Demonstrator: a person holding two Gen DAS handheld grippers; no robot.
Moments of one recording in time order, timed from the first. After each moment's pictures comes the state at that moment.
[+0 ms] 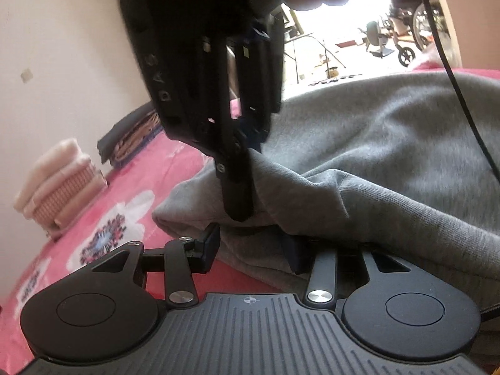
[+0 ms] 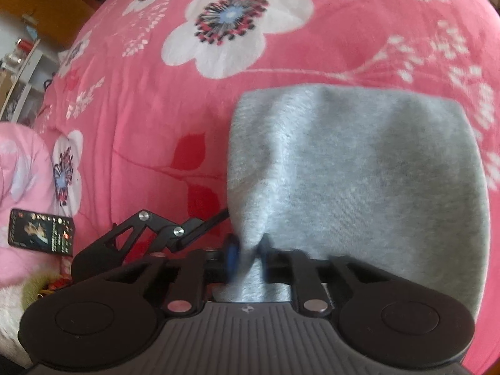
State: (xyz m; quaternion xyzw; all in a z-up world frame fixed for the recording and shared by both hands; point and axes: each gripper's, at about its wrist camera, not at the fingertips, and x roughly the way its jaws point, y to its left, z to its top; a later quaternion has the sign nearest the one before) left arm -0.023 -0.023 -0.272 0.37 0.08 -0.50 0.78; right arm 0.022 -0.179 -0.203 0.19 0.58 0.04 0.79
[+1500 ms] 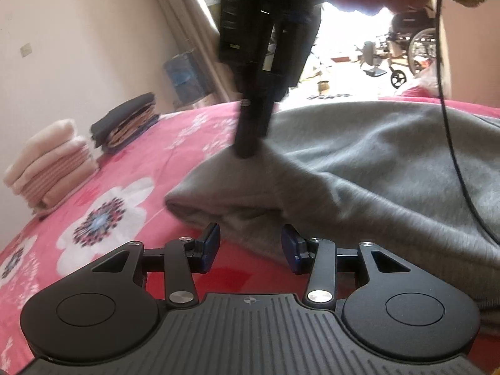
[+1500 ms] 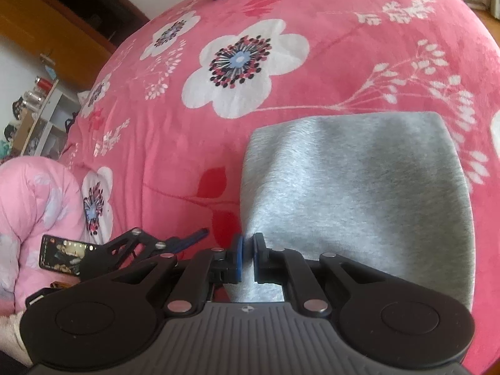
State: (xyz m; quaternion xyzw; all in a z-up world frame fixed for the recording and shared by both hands) left arm -0.007 0.006 -0.252 0.31 0.12 -0.54 0.77; right arm -0.003 -0.197 -0.176 0.26 0.52 0.04 0.81
